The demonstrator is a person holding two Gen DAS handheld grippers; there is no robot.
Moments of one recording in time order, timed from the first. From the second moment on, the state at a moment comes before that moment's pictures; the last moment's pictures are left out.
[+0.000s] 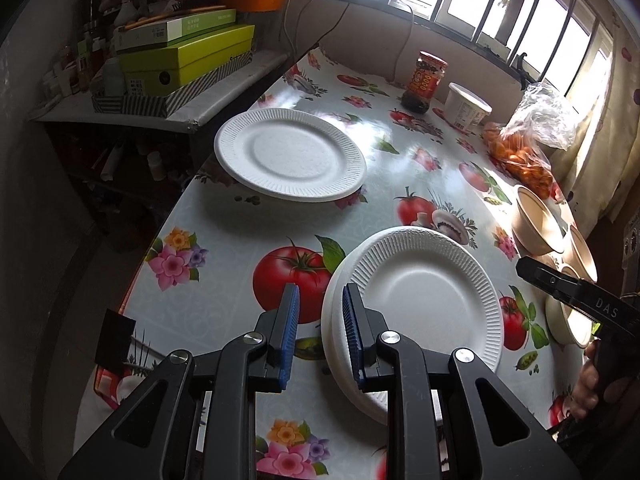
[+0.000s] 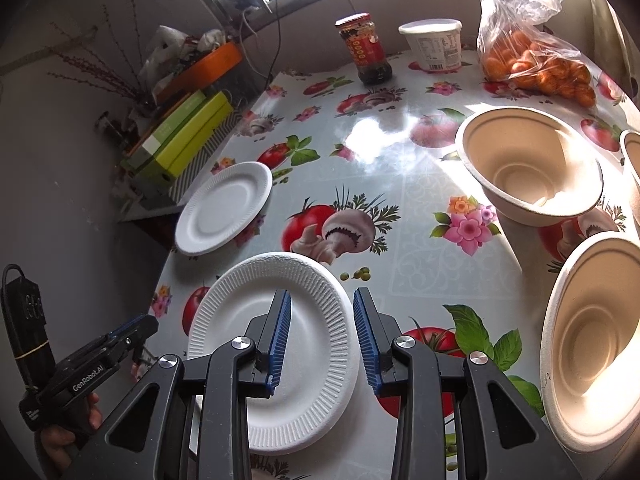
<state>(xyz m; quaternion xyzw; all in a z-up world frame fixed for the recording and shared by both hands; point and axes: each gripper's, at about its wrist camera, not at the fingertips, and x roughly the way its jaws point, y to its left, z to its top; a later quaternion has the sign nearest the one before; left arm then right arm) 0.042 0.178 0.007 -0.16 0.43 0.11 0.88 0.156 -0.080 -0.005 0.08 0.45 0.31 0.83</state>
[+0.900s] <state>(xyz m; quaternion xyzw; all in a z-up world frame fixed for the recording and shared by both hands) 0.072 0.239 0.013 -0.18 0.42 0.13 0.88 0.195 -0.005 0.003 0.03 0.46 0.35 0.82</state>
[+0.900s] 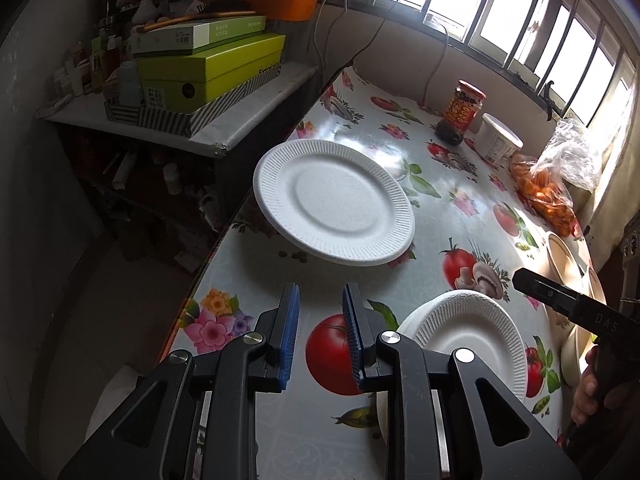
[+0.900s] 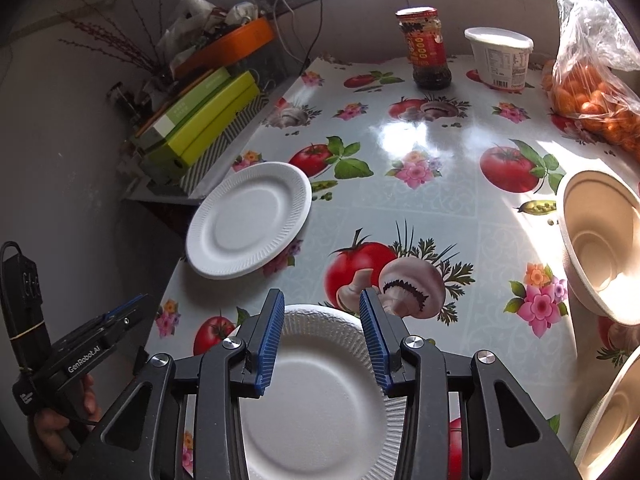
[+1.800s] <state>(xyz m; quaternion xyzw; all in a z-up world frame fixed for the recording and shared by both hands) 0.125 0.307 -0.002 -0.19 0.43 0.13 0.87 0.248 0.068 -0.014 0.07 0.53 0.37 0.76</state>
